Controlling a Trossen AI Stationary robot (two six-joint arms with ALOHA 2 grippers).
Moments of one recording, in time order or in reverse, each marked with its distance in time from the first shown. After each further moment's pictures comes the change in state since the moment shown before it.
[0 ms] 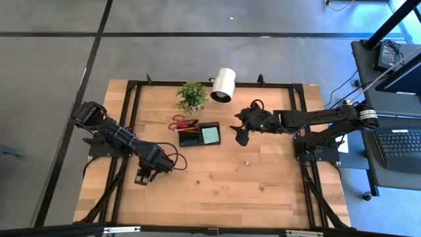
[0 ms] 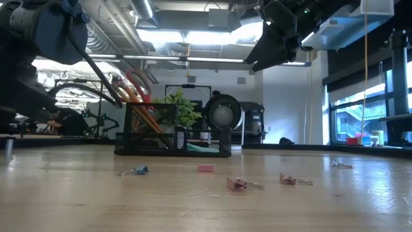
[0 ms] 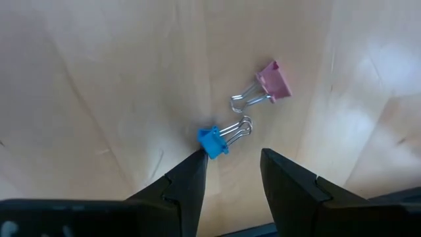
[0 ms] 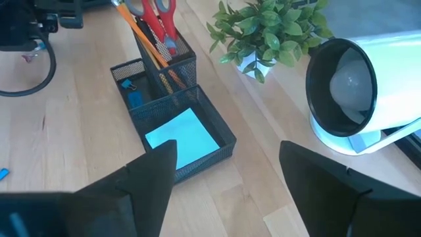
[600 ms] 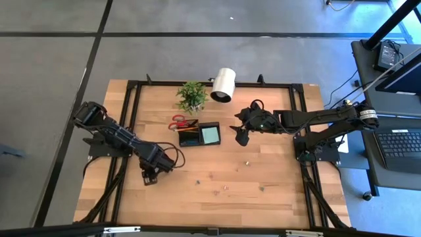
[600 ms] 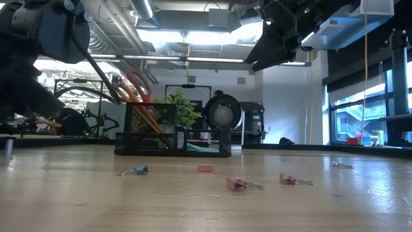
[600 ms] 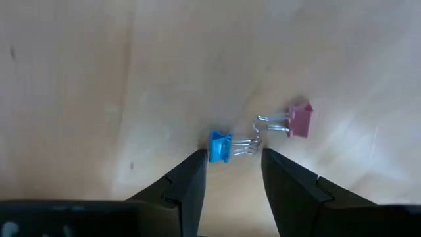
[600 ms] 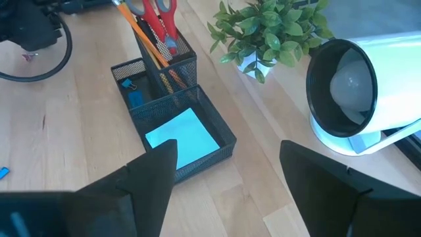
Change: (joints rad) left arm 0.004 0.000 0.000 0.023 0.000 -0.463; right arm 0.000 0.000 0.000 0.002 0.000 -0.006
